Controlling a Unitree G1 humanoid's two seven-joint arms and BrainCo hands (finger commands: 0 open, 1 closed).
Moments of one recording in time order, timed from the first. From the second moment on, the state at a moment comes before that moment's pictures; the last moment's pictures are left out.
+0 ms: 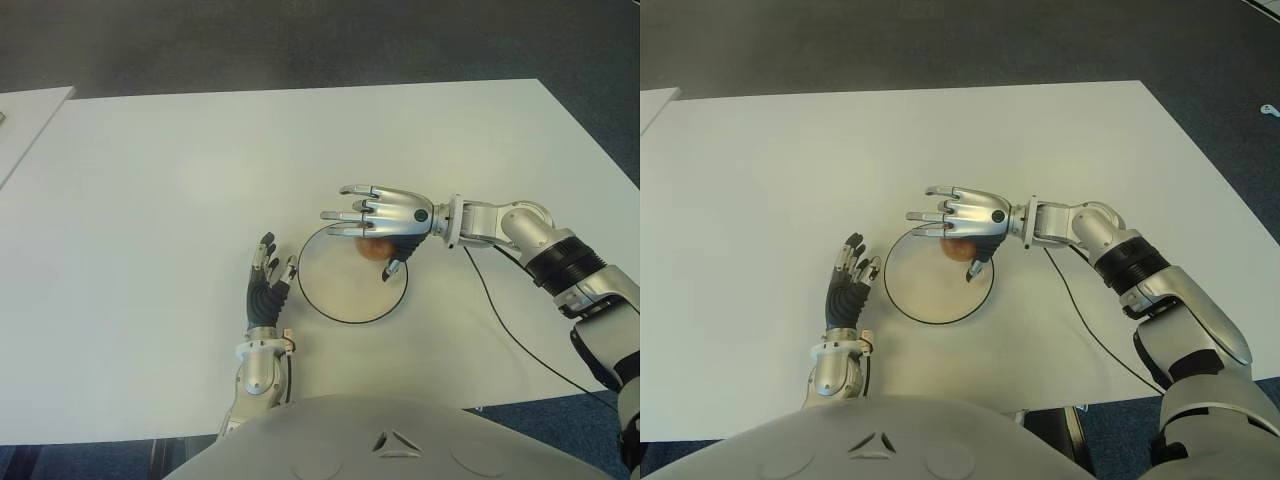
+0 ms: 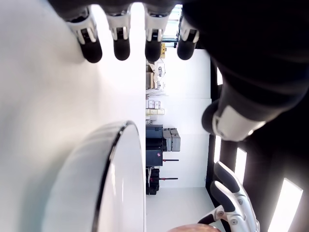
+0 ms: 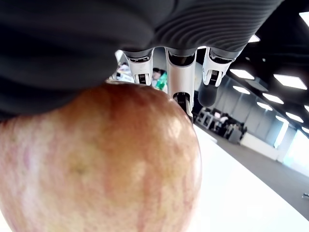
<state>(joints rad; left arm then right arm) 0.49 -0.06 -0.28 -0.07 0.10 -0.26 0.30 -0.66 -0.74 0.70 0.32 -1.40 -0.80 -0.56</state>
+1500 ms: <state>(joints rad) 0.49 -0.06 -0.29 -0.06 0.14 -0.26 0.32 -0.70 -0.71 0.74 0.39 -1.36 -0.87 -0.67</state>
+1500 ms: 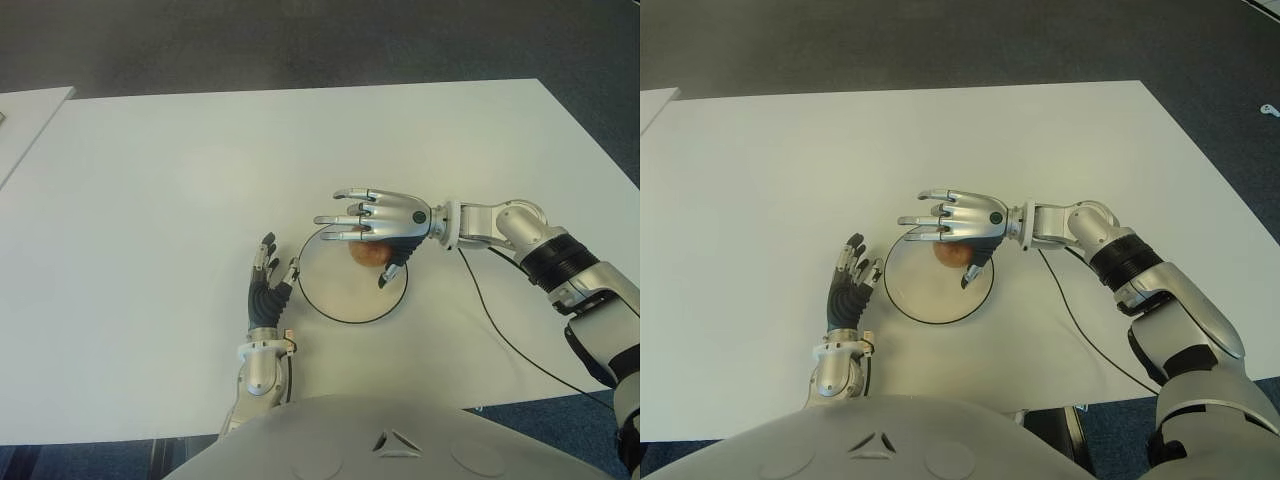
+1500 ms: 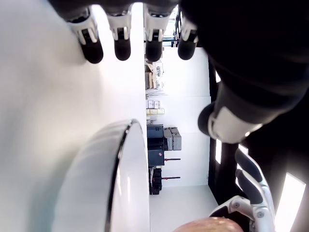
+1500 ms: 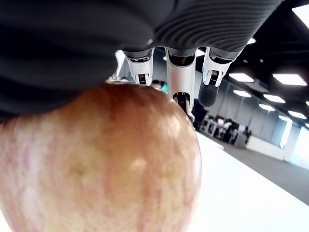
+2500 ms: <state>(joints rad) 0.49 -0.06 -0.29 -0.04 0.09 -0.28 0.33 -0.71 -0.71 0.75 0.37 -1.37 -0.77 -0.66</state>
